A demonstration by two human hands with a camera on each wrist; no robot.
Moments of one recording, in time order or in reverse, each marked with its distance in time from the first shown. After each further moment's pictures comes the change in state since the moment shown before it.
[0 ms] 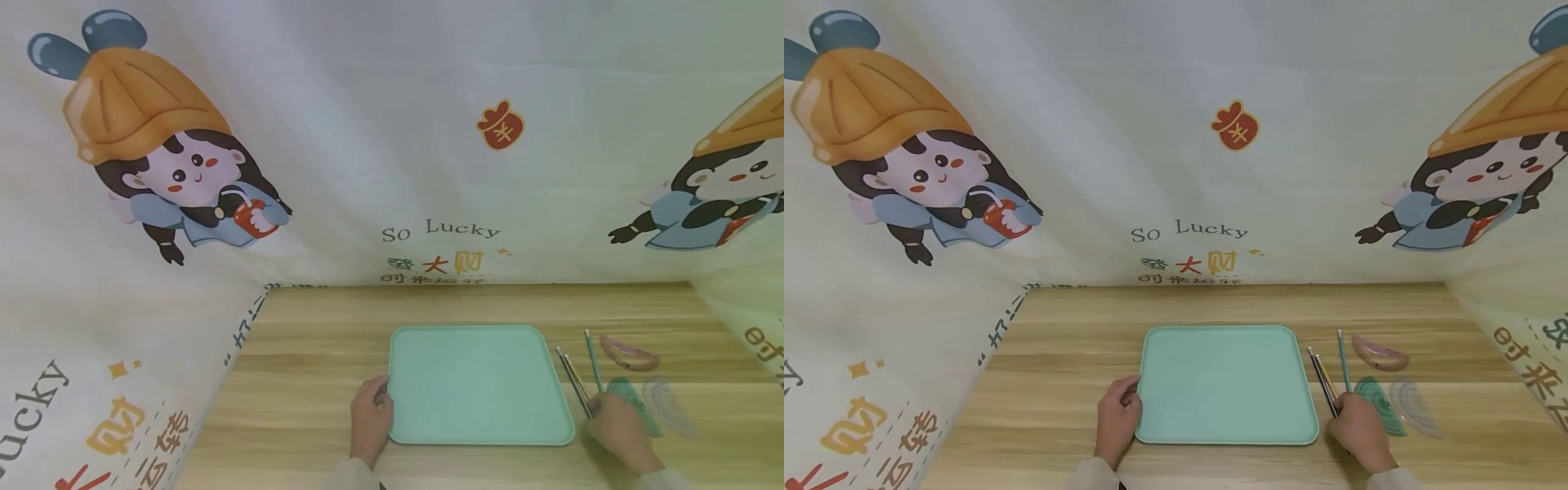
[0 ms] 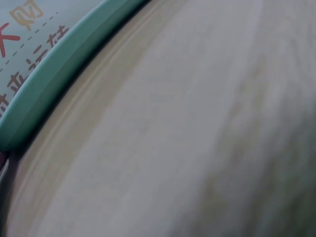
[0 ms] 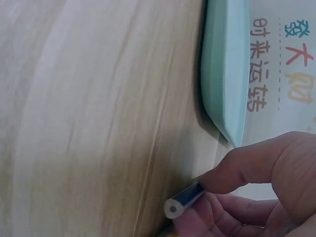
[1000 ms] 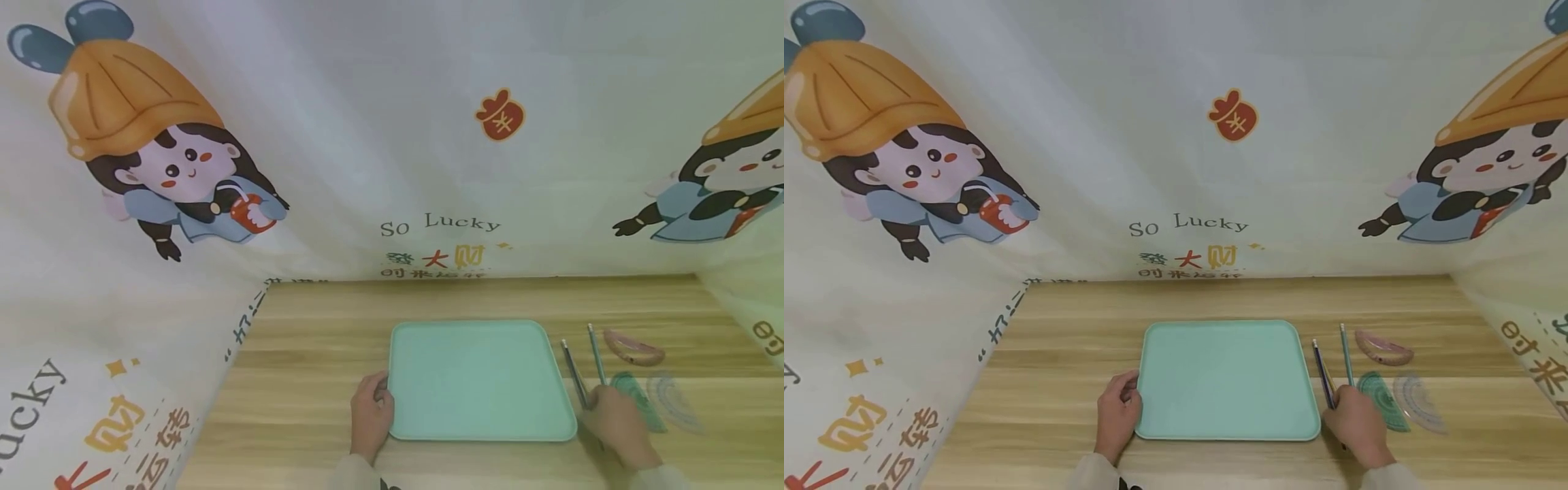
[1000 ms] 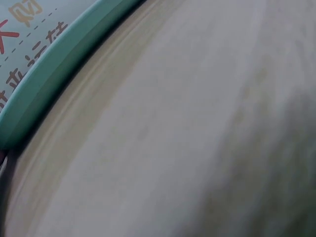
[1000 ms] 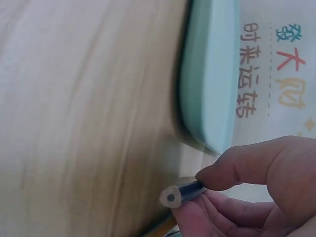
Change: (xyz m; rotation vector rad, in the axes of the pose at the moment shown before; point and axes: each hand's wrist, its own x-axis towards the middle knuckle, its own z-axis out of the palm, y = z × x) left_hand -0.003 0.000 0.001 0.008 -0.001 -0.019; right_hand 0.000 -0.008 -0.002 -0.003 -0.021 0.001
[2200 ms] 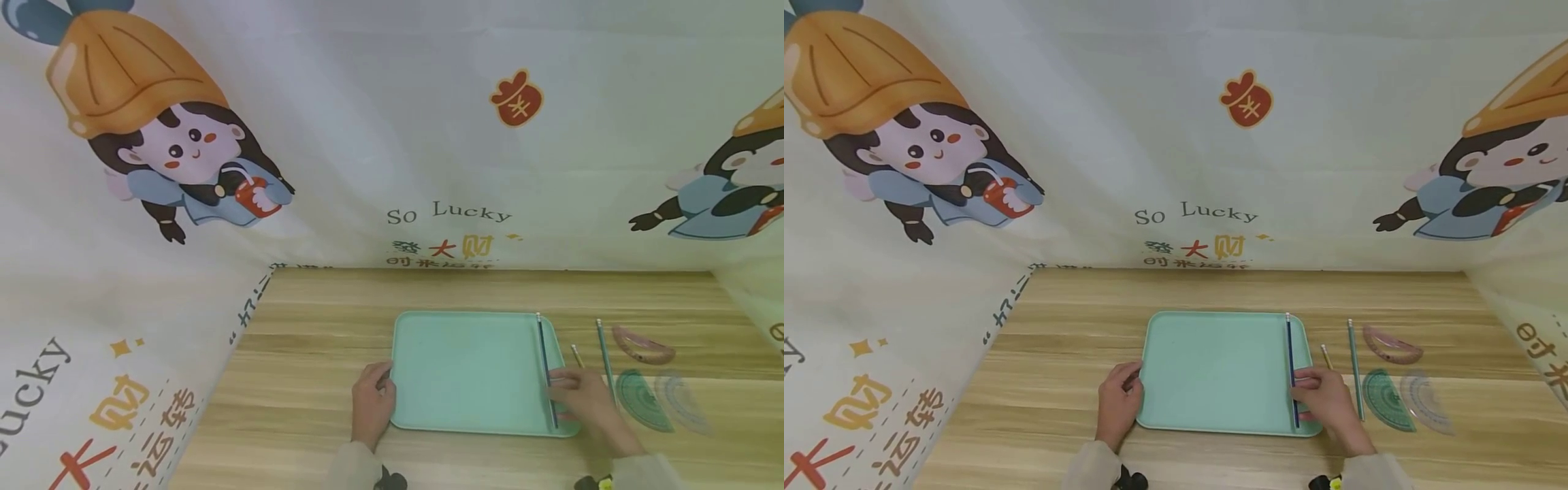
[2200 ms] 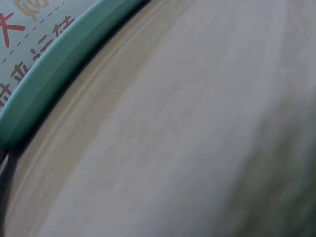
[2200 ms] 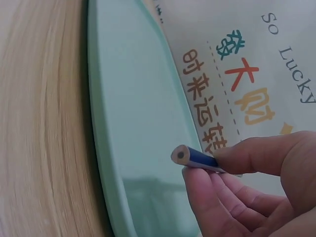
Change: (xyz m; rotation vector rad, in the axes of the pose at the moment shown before) left_hand -0.002 0.001 -0.003 0.004 0.028 0.030; right_hand 0.004 -0.044 0.009 0.547 -0.083 0.063
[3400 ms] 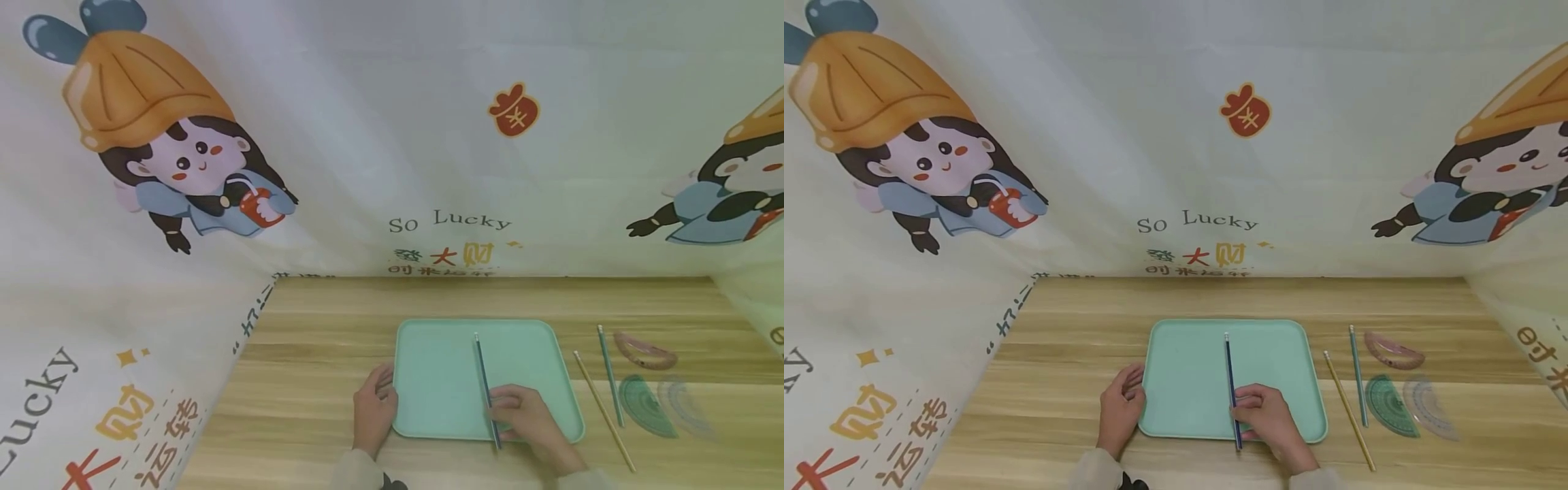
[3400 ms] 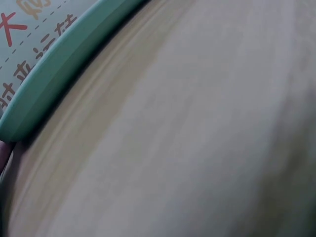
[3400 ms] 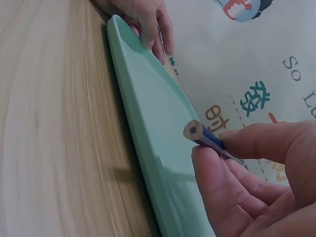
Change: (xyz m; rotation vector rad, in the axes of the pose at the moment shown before) left_hand 0.003 -0.002 -0.001 -0.100 -0.035 -0.103; right_hand -0.006 -0.019 0.083 0.222 -0.098 -0.016
